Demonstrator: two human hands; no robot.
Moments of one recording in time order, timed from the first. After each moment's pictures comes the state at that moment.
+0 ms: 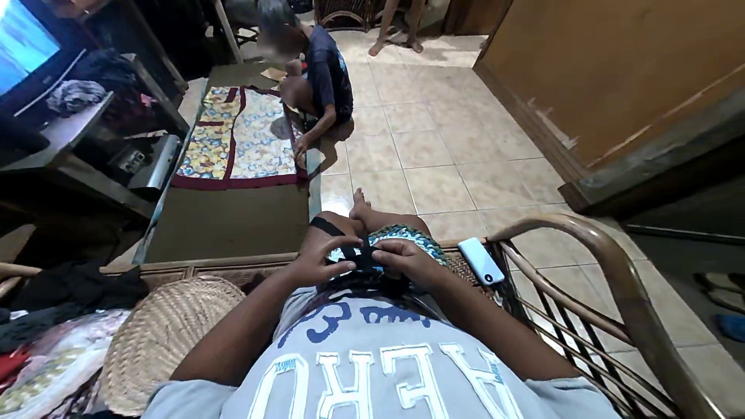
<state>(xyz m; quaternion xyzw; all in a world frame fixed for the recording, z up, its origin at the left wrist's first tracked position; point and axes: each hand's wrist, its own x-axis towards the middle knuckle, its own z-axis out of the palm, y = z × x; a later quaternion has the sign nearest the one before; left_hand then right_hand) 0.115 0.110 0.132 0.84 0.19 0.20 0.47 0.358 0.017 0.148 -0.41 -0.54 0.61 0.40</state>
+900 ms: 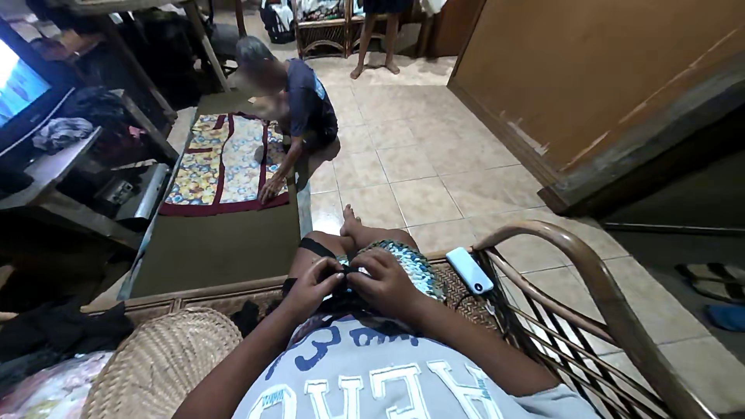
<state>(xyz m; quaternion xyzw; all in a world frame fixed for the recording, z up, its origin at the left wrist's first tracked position) 0.138 0.081 0.136 0.67 0.28 0.29 0.62 0.341 0.020 0.125 -0.41 -0.81 -0.12 0.39</state>
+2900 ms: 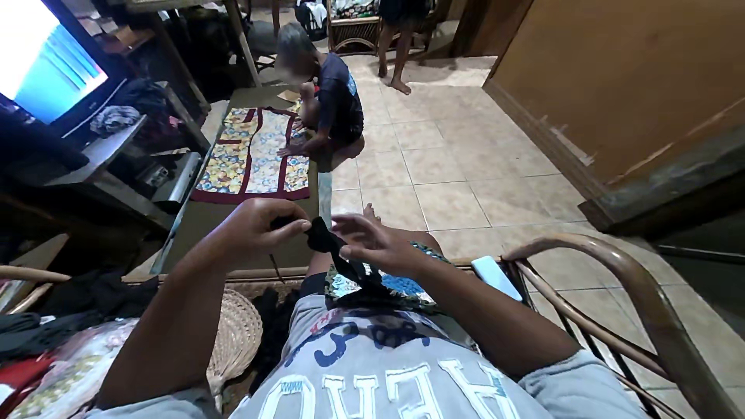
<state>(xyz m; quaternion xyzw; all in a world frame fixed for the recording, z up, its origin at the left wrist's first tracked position) 0.050 0.128 0.296 0.91 0.26 0.22 0.22 0.311 0.065 0.212 -0.38 -0.73 0.41 0.38</state>
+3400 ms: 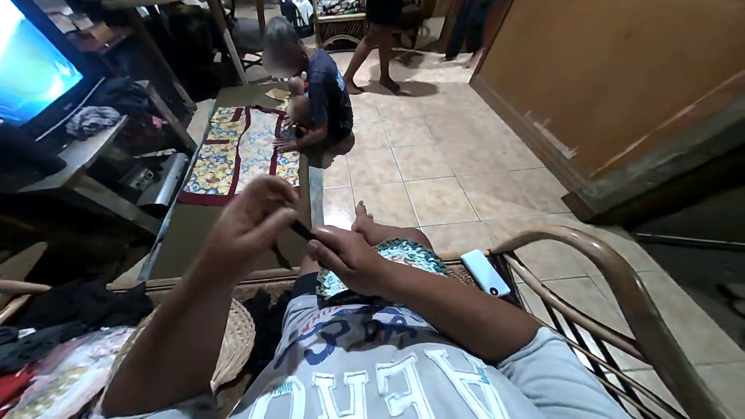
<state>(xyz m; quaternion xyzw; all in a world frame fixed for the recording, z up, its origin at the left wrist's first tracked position) 0.069 0.098 0.293 0.79 0.25 0.41 0.39 0.273 0.058 0.227 -0.32 -0.80 0.30 0.42</state>
